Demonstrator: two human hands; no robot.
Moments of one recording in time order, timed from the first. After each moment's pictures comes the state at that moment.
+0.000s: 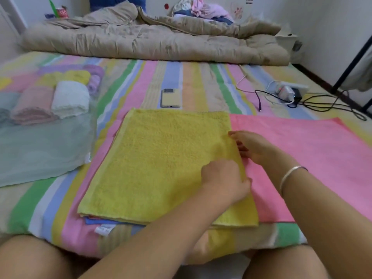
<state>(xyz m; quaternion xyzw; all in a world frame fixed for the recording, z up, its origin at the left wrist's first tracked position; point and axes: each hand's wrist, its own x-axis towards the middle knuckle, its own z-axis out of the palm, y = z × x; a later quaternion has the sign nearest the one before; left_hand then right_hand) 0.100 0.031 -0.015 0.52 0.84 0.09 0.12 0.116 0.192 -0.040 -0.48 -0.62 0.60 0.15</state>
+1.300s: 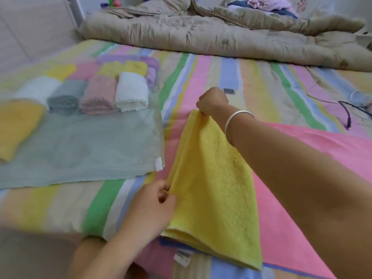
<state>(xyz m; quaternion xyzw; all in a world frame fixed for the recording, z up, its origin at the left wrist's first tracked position) -0.074 -0.174 -0.046 0.19 0.85 0.43 0.23 -0.199 0.104 -0.015 -0.38 -0.87 0.28 0.13</state>
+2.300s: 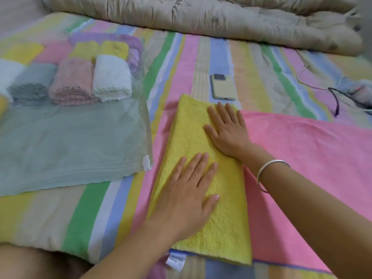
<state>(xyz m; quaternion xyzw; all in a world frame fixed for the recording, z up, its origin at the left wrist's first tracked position) -0.074 -0.115 -0.092 0.58 0.81 0.11 0.01 -0.083 0.112 -0.086 -0.26 -0.97 0.04 0.03</state>
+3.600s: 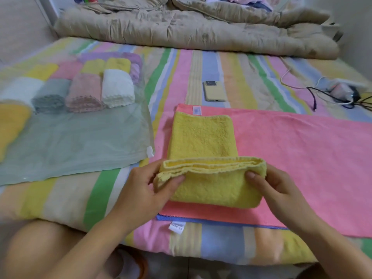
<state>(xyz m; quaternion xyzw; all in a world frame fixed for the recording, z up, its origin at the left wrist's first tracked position) -0.073 -0.193 -0.036 0.47 0.70 0.54 0.08 0.110 0.002 -0.034 -0.16 -0.76 0.58 0.25</state>
